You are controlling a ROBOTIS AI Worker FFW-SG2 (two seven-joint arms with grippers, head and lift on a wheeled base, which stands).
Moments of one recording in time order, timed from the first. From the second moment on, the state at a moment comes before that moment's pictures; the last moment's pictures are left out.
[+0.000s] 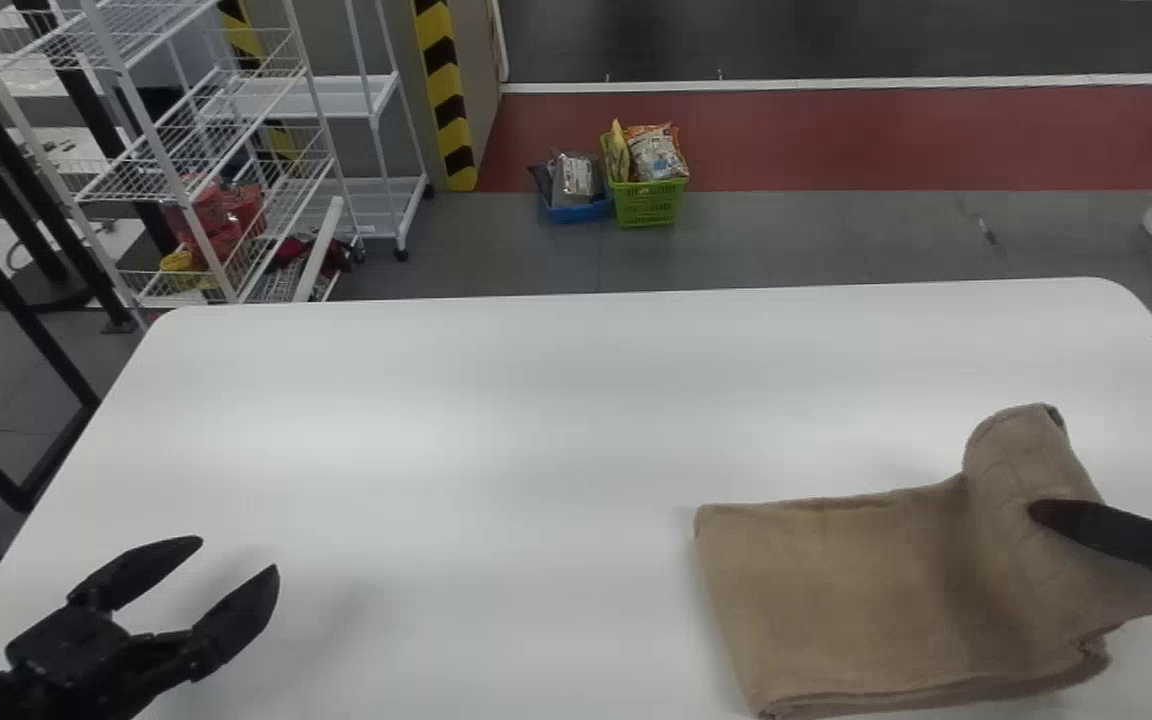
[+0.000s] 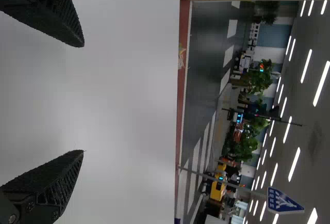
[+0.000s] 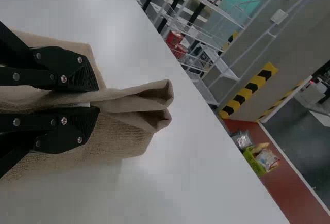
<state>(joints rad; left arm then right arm) 0.33 0.00 0.62 -1.87 0.03 0.34 -1.00 0.04 -0.06 -0.54 -2.21 -0.10 1.57 0.98</state>
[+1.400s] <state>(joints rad) 0.33 0.00 0.64 -1.86 0.04 0.34 -1.00 0.08 -0.02 -0.21 -2.25 0.00 1.57 0.92</state>
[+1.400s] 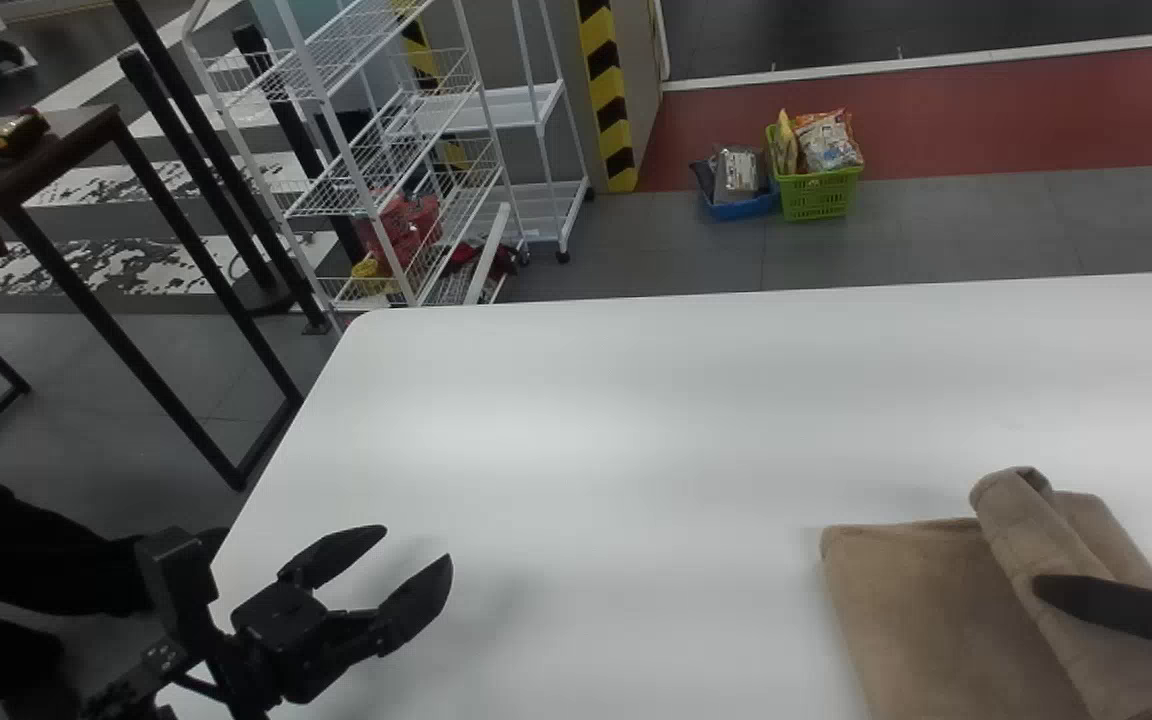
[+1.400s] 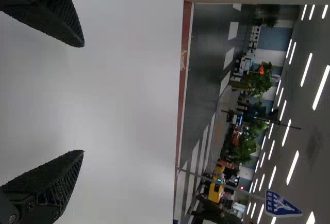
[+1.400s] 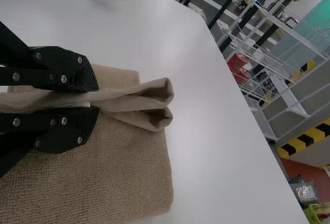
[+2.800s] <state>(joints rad) 0.33 0.00 0.64 -1.86 0.04 0.34 -1.01 0.12 -0.01 -0.06 -2.23 0.04 1.57 0.95</state>
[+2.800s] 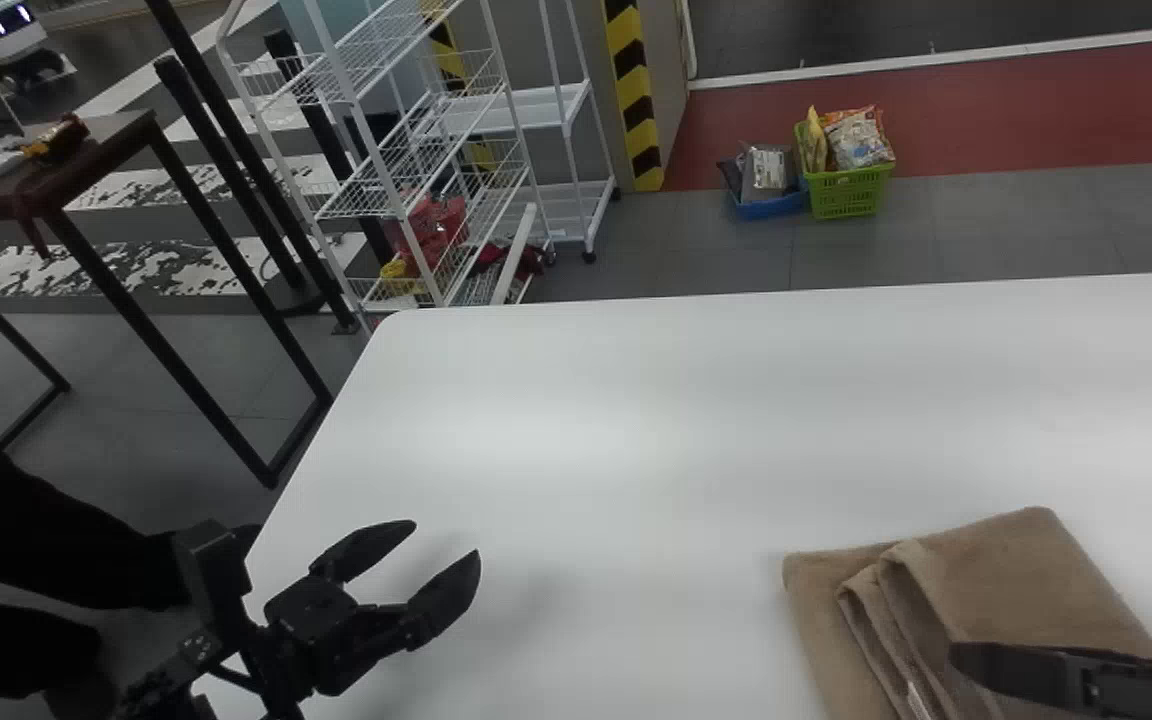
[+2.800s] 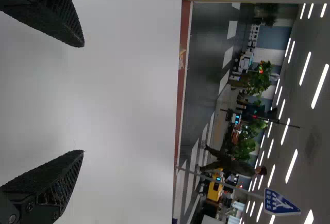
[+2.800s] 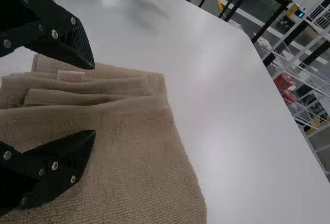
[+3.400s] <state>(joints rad) 0.33 0.00 0.64 -1.85 0.04 0.34 -1.01 0.15 0.00 -0.12 -2.24 -0.22 1.57 0.96</state>
